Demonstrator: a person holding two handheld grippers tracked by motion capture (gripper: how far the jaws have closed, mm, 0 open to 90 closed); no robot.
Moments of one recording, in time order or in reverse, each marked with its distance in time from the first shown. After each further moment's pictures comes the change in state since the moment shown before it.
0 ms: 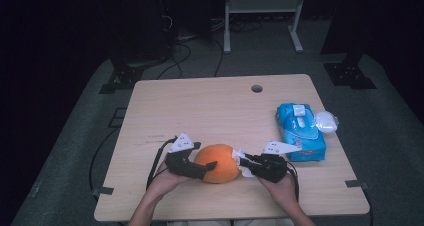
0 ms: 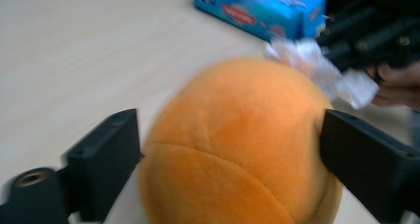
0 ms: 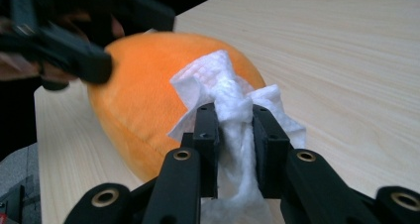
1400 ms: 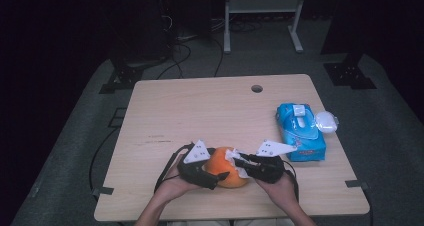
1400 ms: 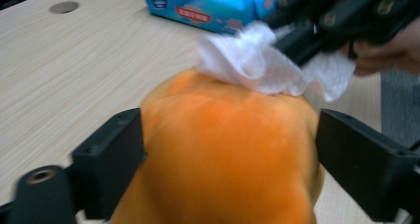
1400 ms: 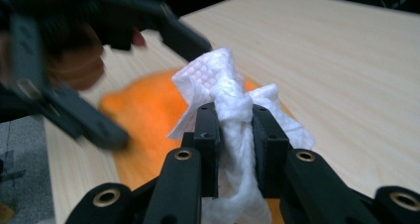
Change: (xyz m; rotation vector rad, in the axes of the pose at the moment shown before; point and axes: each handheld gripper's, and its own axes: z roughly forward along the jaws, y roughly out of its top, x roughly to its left) left arm -0.031 0.017 0.005 0.001 0.001 0.136; right arm 0.023 0.018 -0.005 0.033 -0.018 -0.123
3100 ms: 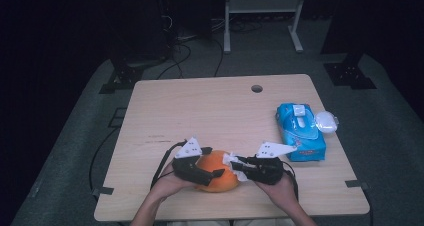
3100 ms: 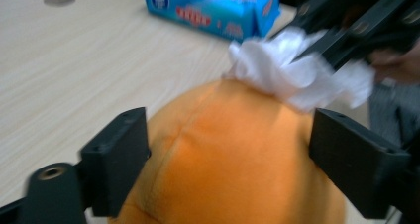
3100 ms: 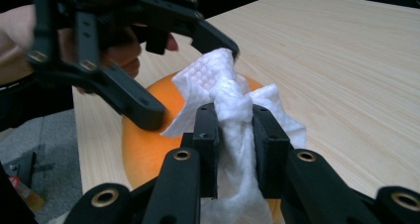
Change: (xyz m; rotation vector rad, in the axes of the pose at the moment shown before) left arm 0.013 -0.013 0.001 0.013 -0.065 -0.042; right arm 0.005 0.000 0.001 -0.008 0.088 -0.023
